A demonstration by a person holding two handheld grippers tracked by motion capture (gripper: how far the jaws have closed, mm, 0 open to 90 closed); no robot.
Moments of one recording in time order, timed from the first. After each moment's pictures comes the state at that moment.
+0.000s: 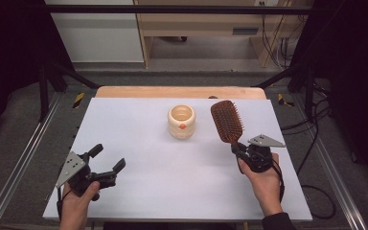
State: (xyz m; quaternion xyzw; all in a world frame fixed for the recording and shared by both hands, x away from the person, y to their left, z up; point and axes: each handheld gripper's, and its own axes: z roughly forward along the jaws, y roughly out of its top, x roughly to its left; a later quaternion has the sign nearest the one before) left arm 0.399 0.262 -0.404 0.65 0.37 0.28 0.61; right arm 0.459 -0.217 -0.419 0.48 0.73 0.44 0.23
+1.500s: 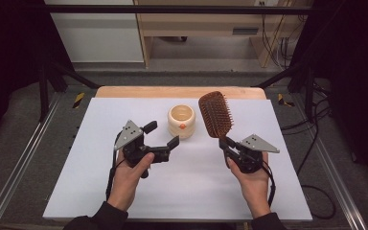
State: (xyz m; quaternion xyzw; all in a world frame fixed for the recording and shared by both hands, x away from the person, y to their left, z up) left arm 0.449 0.139 -0.353 0.66 0.34 0.19 0.64; right arm 0.448 -0.184 -0.404 0.42 0.70 0.52 0.26
